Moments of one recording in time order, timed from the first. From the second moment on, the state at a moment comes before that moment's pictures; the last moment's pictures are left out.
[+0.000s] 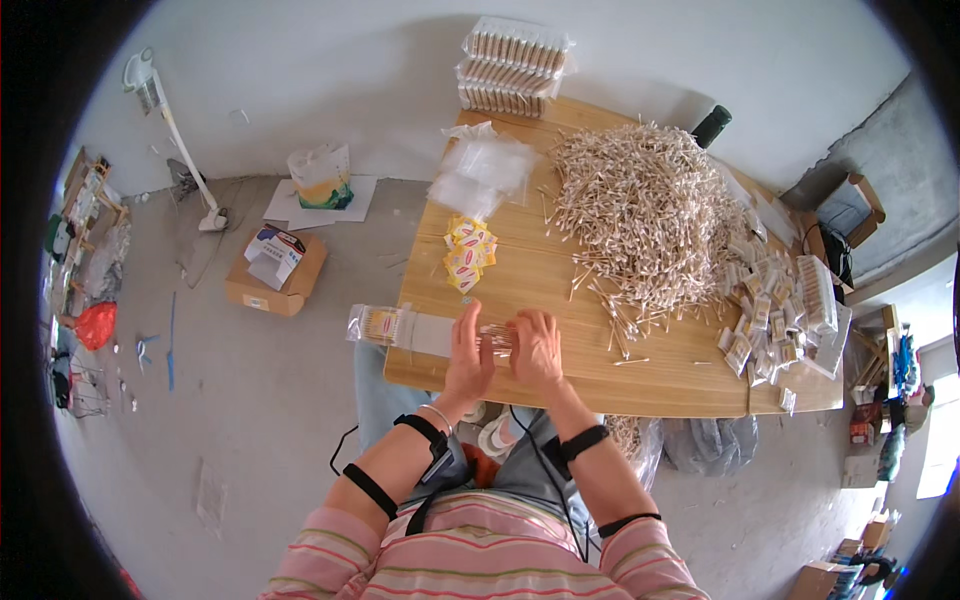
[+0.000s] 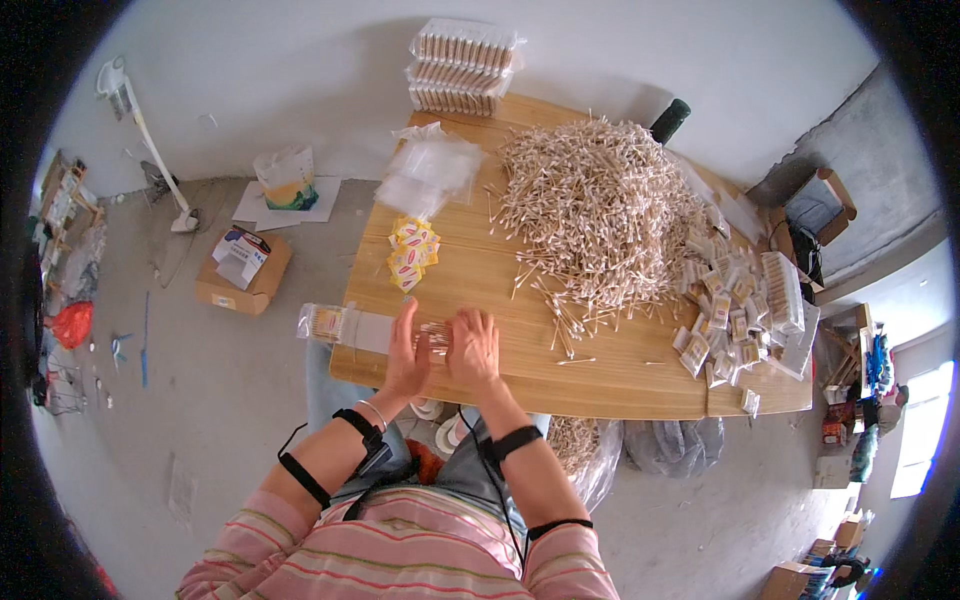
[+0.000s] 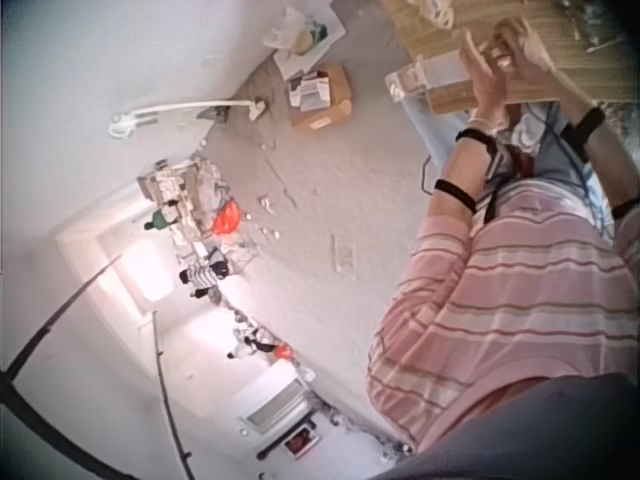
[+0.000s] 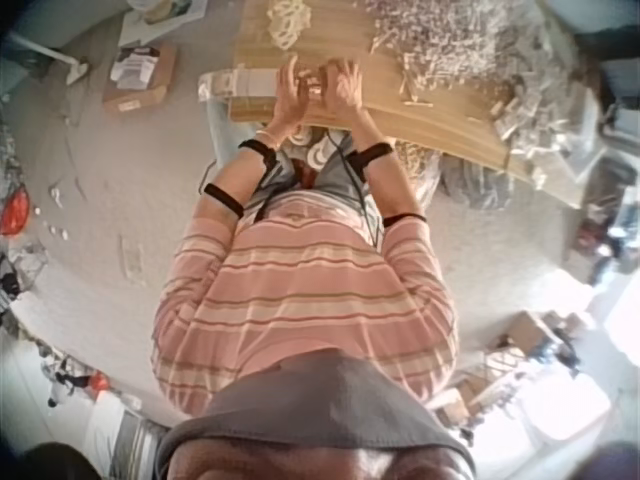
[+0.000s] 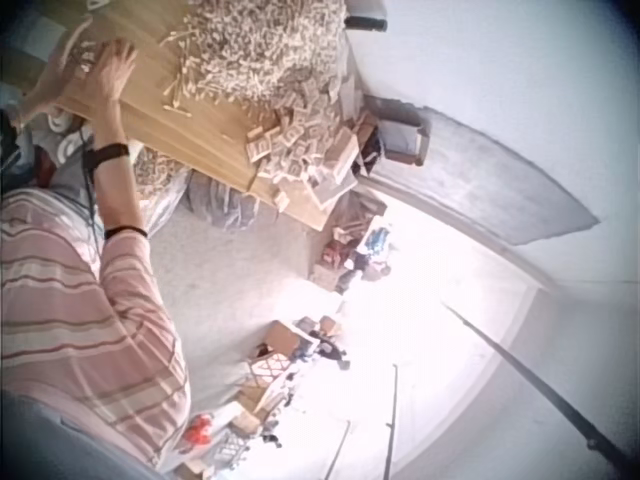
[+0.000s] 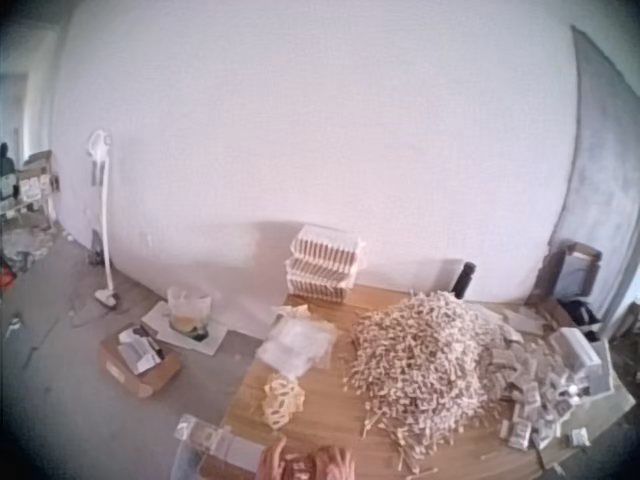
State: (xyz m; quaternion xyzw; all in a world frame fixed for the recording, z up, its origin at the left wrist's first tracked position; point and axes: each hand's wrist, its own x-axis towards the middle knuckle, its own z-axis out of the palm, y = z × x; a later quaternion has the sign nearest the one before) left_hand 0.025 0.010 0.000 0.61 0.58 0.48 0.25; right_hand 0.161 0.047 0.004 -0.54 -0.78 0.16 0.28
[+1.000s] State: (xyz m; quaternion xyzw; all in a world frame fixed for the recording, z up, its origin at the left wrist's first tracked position) left_hand 0.013 0.018 -0.008 0.56 0.56 0.56 0.24; right_hand 0.169 0.040 0.015 -0.53 -0.82 0.15 0.17
